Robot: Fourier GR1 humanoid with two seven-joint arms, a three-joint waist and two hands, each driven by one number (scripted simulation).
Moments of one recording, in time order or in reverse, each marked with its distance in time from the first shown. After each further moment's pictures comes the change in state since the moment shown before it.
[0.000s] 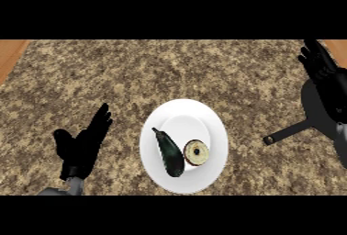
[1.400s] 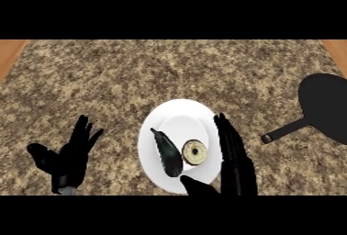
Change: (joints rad) left arm 0.107 -0.094 0.161 0.083 0.087 0.026 -0.145; right arm 0.384 0.502 0.594 -0.363 1.311 -0.405 0.580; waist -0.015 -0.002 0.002
